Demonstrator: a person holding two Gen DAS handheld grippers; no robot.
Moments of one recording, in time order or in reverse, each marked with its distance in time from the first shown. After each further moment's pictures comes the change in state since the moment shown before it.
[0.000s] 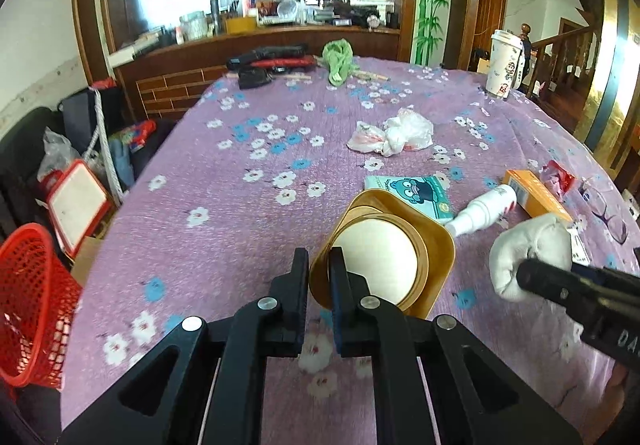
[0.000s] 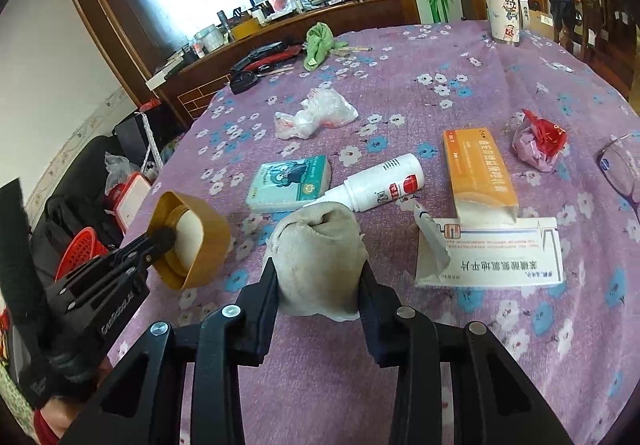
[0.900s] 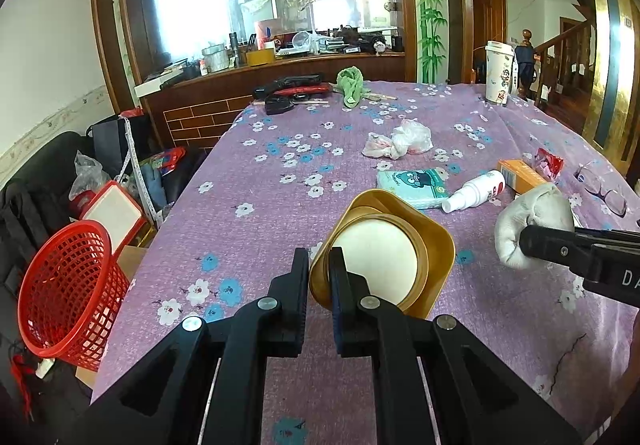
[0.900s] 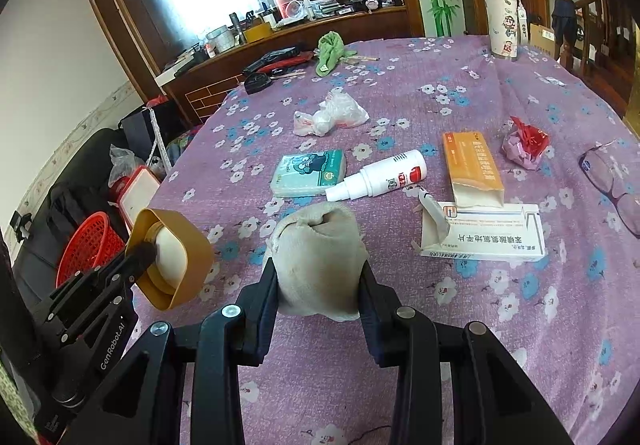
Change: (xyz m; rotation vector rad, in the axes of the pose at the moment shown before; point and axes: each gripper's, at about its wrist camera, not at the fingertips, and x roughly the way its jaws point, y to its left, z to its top) left arm -0.056 0.002 -0.035 0.039 -0.103 0.082; right arm -0.031 0.021 -0.020 -0.040 -0.023 -0.020
